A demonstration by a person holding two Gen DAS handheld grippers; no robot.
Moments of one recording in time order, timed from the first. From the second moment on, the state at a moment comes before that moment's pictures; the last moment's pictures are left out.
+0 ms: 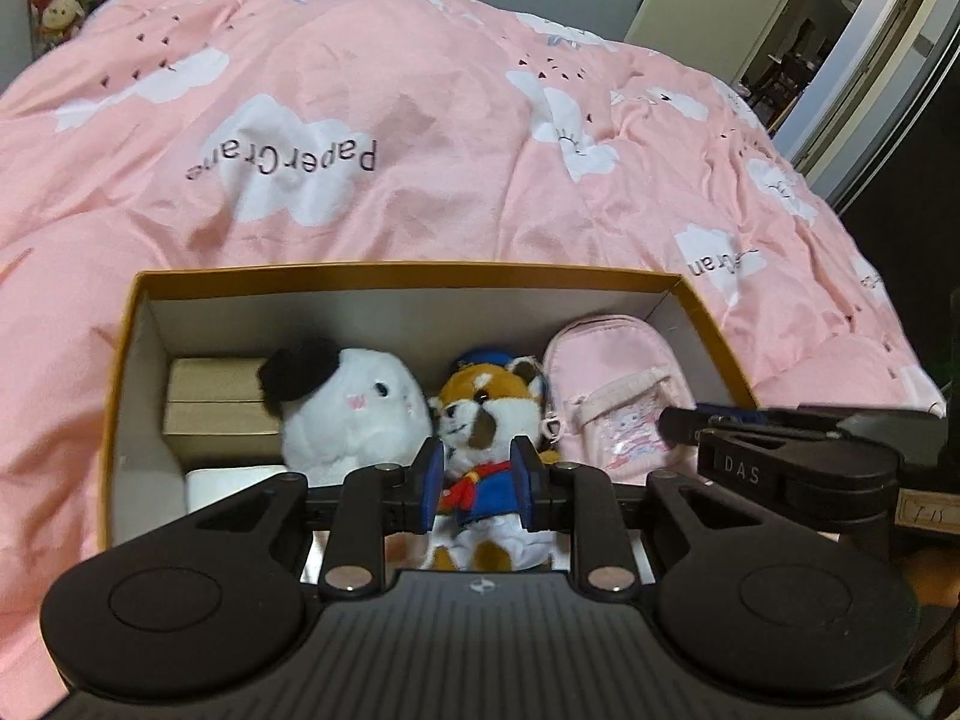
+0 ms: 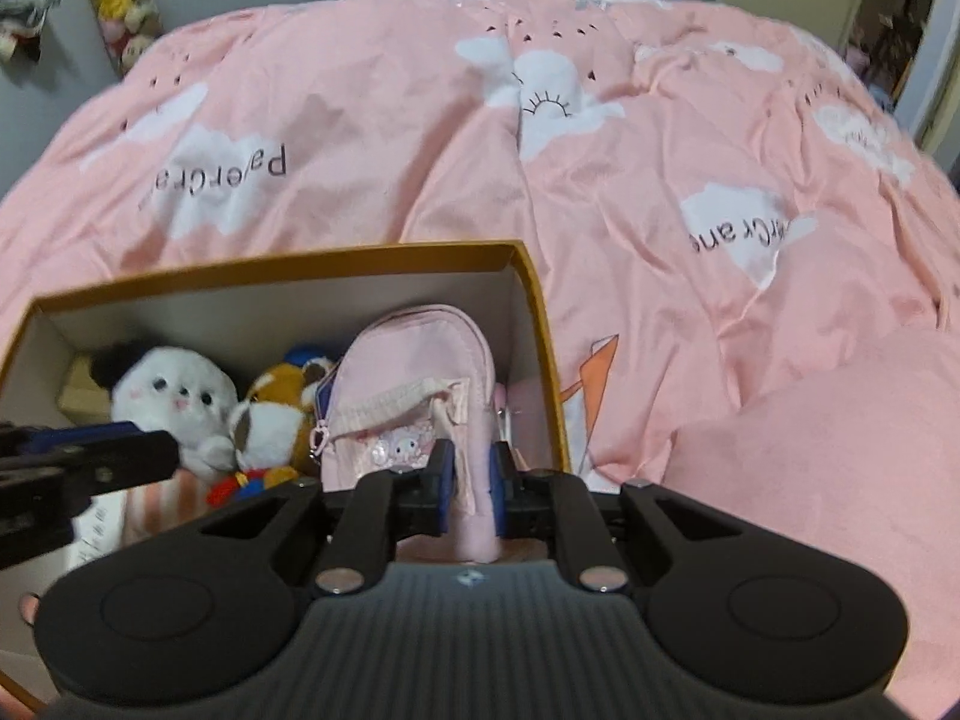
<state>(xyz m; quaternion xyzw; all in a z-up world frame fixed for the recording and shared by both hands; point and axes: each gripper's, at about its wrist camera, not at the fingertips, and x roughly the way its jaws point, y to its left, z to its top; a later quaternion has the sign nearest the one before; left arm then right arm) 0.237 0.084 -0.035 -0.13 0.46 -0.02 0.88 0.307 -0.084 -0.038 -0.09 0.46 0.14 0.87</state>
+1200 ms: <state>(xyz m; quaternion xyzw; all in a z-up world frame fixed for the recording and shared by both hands) 0.178 0.109 -0.028 -0.15 0.45 0.01 0.88 0.285 -0.080 -0.044 -0.17 0.50 0.22 0.82</state>
